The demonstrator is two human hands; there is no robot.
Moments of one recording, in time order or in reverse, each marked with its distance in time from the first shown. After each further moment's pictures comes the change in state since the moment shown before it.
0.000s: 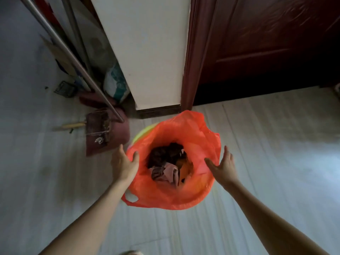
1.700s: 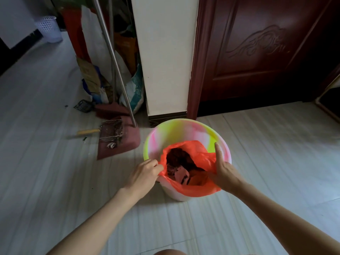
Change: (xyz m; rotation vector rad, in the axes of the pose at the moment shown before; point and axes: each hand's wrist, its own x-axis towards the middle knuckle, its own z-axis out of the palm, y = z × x) left_hand -0.040 -0.137 0.028 0.461 0.166 1.287; right_hand -0.082 0.065 0.083 -0.410 0.033 -0.472
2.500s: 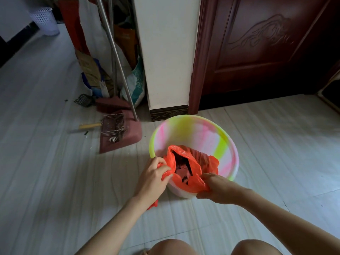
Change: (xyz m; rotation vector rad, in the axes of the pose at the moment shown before) left_hand -0.026 0.022 0.025 -0.329 0.215 -0.202; right_hand -0.023 -0.010 0.028 -0.053 -0.390 -0.275
